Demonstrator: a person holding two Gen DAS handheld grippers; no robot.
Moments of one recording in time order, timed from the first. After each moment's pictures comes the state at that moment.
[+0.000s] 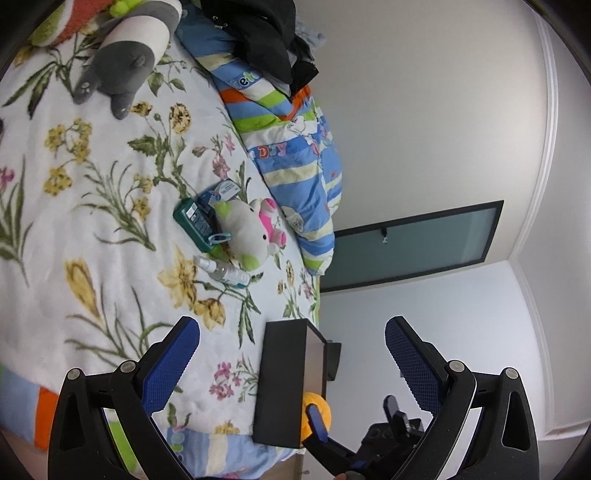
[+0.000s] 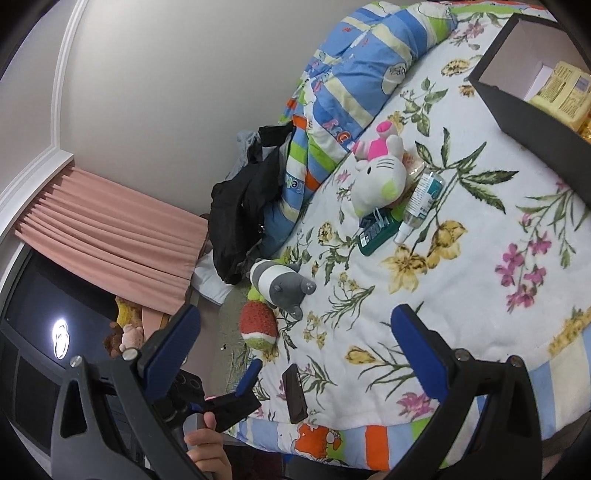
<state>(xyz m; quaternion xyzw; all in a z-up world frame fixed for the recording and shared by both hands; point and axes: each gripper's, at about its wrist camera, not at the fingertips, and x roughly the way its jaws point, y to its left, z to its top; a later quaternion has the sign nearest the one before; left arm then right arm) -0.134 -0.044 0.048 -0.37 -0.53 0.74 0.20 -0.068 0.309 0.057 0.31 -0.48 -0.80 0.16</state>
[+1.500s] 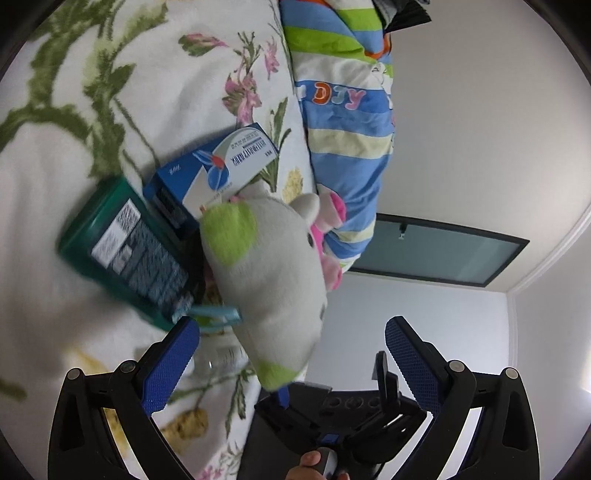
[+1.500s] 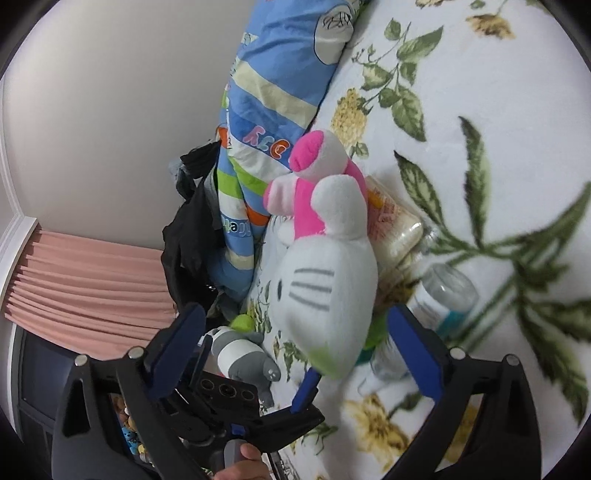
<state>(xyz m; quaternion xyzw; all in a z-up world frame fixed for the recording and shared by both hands) -0.383 0.050 -0.125 -0.45 -0.61 0.62 0.23 -0.331 0.373 -0.083 0.35 -0.56 -0.74 0.14</state>
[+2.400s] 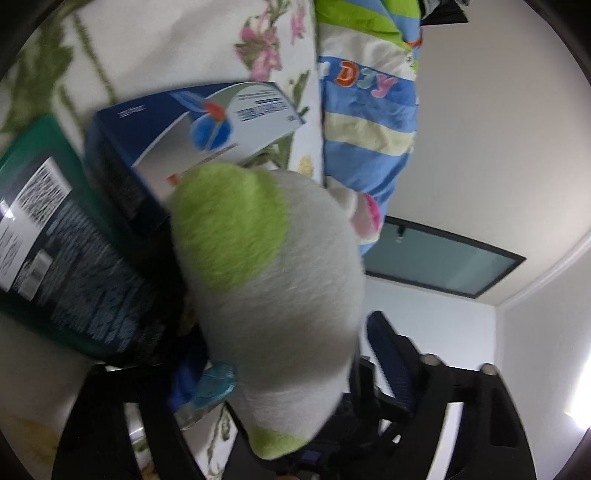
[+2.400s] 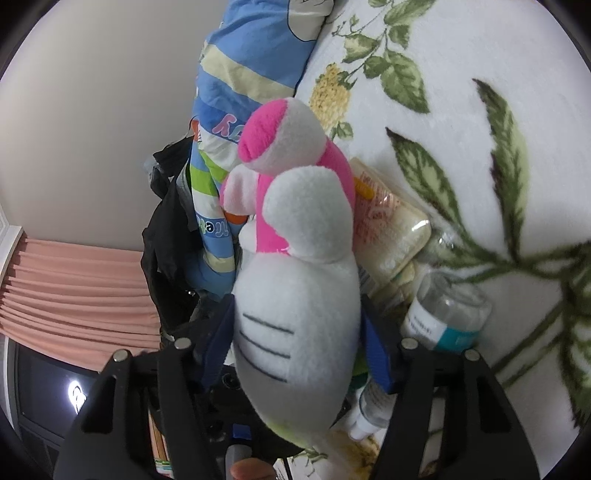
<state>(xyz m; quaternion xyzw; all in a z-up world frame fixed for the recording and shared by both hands) -0.418 0.093 -0.167 -0.46 -0.64 0.57 0.23 -0.355 0.358 -0.105 0.38 -0.55 -0.73 0.12</state>
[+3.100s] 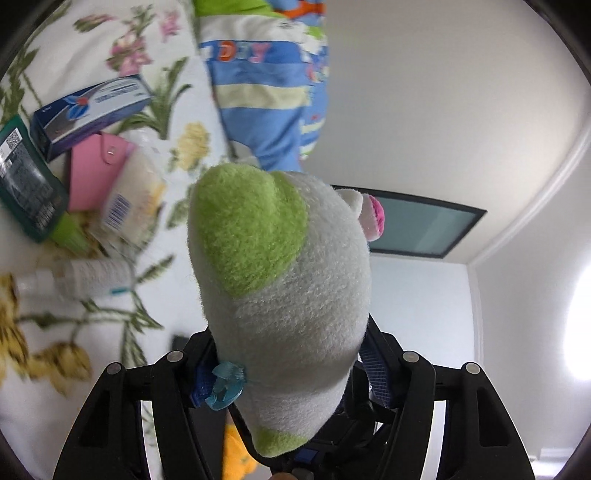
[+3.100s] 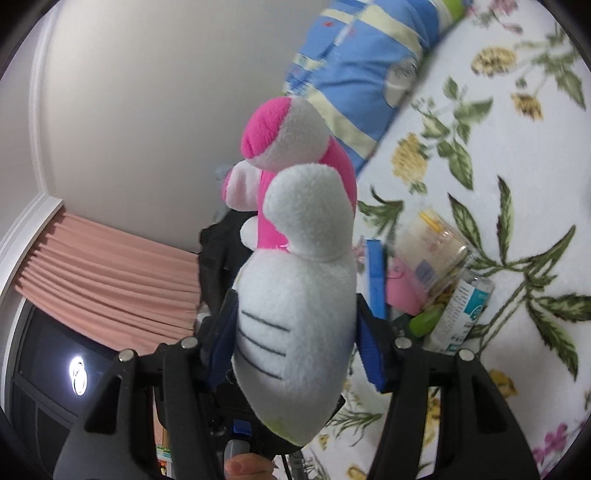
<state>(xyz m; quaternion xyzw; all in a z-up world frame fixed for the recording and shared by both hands) -0.364 0.114 -0.020 -0.41 -0.61 0.60 0.32 -0.279 0.370 0.039 0.28 -0.53 -0.78 0.16</state>
